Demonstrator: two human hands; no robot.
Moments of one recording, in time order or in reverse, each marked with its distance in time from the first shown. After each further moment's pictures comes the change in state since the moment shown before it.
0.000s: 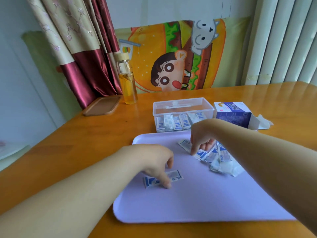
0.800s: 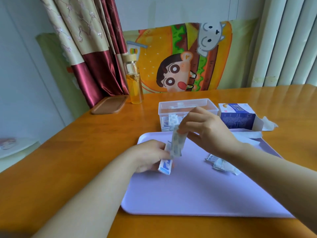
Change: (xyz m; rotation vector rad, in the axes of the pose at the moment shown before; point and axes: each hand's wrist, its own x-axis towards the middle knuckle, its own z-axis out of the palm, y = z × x) left_hand -0.004 -0.011 0.021 -1.225 0.188 -0.056; right_hand -0.033 0.003 0.034 -0.184 1.236 -1.100
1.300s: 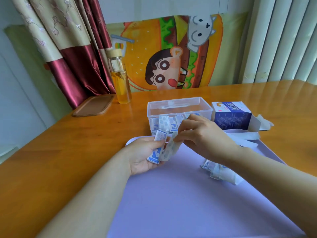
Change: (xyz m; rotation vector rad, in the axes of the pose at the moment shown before) left_hand 0.045 0.003 -0.005 -0.567 -0.013 -0.002; right_hand -0.015 0.025 0.014 -0.133 -0.152 0.046
